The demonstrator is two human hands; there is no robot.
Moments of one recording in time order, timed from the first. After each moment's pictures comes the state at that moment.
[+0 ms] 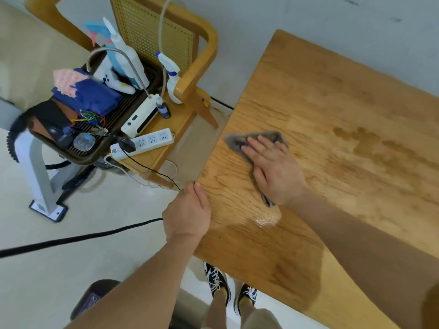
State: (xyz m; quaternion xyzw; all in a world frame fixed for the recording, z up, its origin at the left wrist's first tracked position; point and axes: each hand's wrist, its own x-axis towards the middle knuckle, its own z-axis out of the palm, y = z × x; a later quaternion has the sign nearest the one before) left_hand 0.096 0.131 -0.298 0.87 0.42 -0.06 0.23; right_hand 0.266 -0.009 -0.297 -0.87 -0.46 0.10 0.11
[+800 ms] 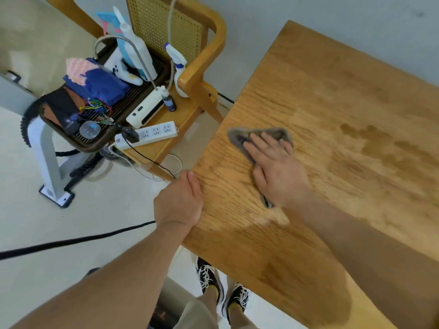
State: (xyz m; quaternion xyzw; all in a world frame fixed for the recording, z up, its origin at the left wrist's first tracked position) left_hand 0.102 0.130 -0.298 0.87 0.44 -0.06 0.20; right_hand 0.265 -0.021 -0.299 -0.87 -0.48 0.10 0.09
